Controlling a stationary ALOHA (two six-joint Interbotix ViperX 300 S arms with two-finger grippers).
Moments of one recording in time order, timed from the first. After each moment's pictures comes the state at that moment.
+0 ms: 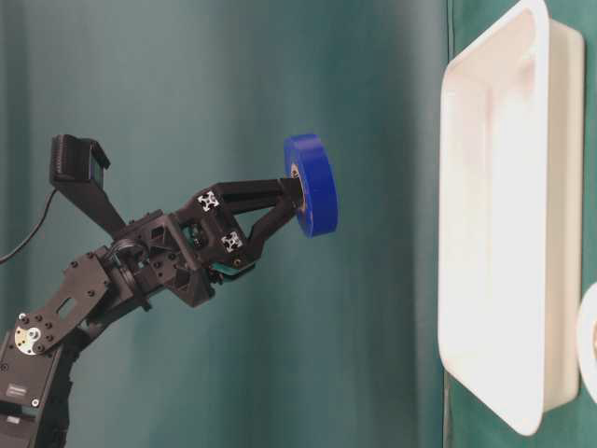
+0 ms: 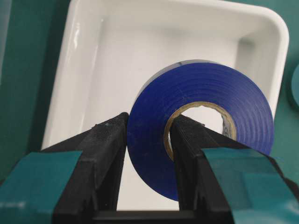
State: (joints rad) left arm 0.32 0.15 -0.01 0.01 0.76 0.17; right arm 0.00 -0.85 1.10 -0.02 -0.04 0.00
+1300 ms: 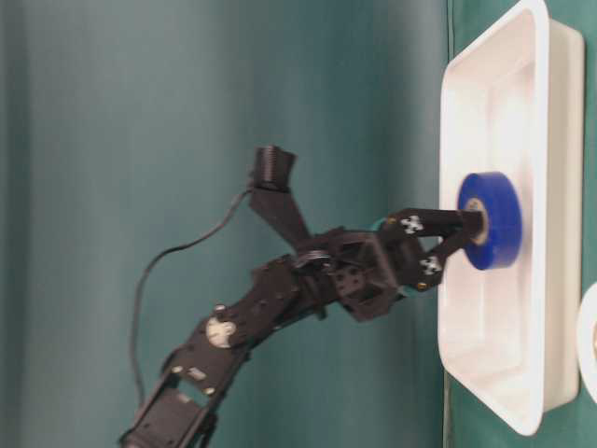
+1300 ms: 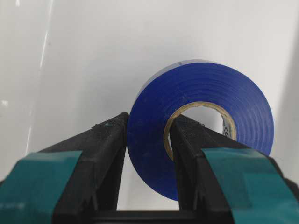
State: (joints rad) left arm 0.36 0.34 0.19 0.01 0.51 0.17; right arm -0.01 -0.83 1.10 -0.02 -0.04 -0.01
